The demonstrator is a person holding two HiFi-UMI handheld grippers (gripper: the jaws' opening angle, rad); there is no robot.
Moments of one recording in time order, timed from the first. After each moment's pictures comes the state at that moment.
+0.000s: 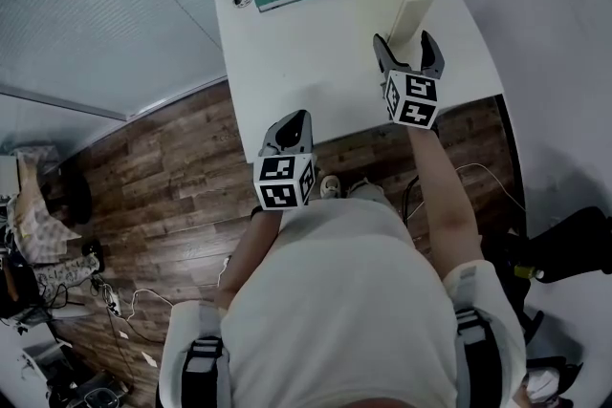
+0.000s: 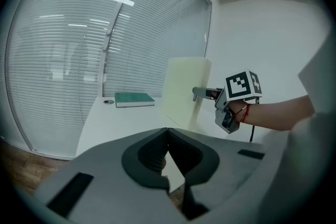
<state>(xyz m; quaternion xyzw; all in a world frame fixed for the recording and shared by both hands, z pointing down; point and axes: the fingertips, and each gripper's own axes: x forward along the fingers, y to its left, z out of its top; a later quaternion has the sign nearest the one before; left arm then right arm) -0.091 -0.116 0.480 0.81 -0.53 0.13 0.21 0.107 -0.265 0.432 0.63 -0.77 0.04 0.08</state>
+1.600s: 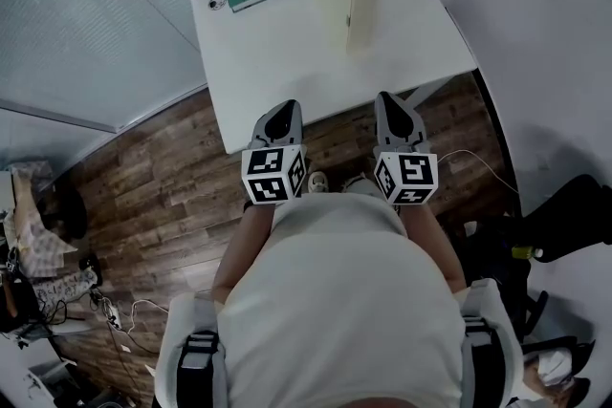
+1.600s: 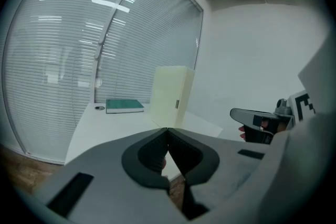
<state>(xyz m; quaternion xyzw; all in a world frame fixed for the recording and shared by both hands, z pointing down) -0.051 -0.086 0.450 0.83 -0.52 0.11 0.19 0.114 -0.073 0.417 0.61 -0.79 0.08 0.04</state>
